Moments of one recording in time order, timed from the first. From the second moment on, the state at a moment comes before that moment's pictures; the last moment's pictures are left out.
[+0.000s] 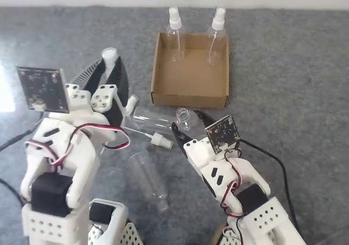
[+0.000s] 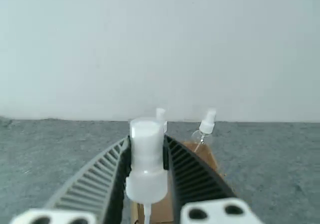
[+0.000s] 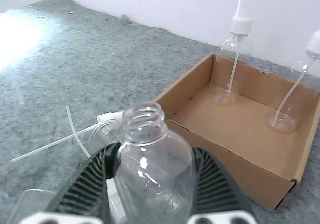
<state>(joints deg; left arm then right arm) 5.9 -63.2 31.1 58.0 14.5 -35.3 -81.2 86.8 22.6 -0.3</state>
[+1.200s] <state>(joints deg) 14.4 -69.1 36.6 49.0 19.4 -43.6 -81.2 87.6 22.6 -2.5</state>
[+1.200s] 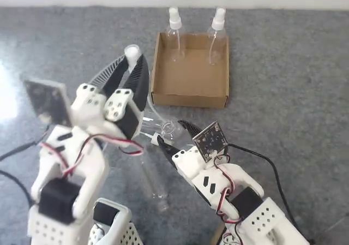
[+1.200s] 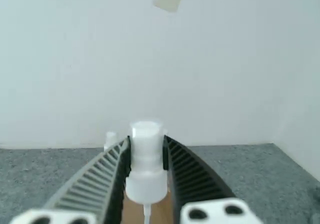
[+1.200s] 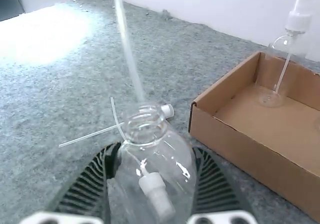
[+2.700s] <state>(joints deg) 22.2 -71.0 54.5 47.9 18.9 -41.5 -81.2 87.6 22.6 -2.5</state>
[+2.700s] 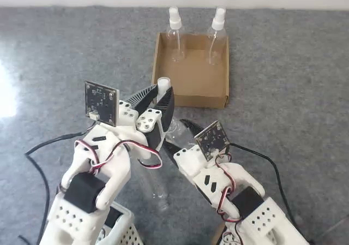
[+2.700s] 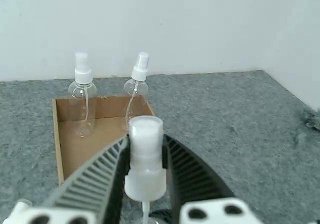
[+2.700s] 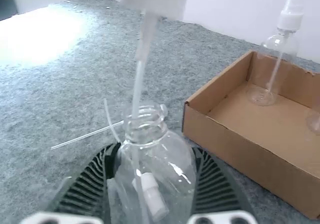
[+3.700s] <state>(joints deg) 23.2 -71.7 61.7 43.1 16.6 -38.8 -93.2 89.1 27.3 -2.5</state>
